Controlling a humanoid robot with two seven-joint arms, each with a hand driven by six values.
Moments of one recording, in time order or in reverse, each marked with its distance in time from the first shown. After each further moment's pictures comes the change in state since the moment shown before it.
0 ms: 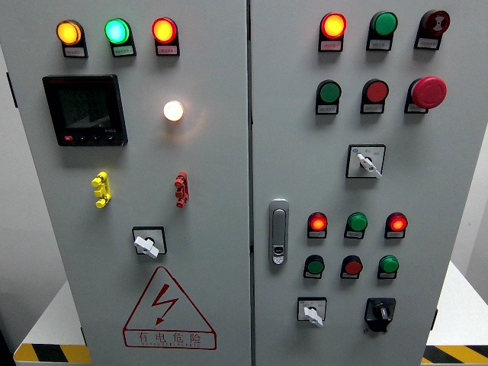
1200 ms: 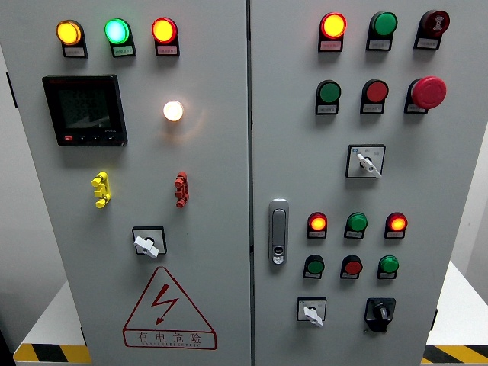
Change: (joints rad) left arm 0.000 0.000 0.000 0.000 0.000 0.000 0.000; right arm 0.053 -0.002 0.846 0.042 -0.834 0.162 -0.007
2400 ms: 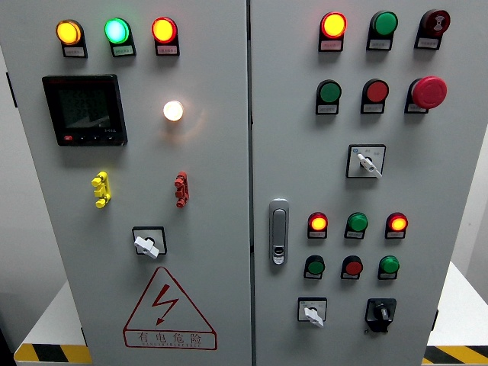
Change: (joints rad) left arm 0.000 0.000 0.000 0.000 0.000 0.000 0.000; right arm -0.105 0.004 0.360 0.847 -0.153 0.005 0.016
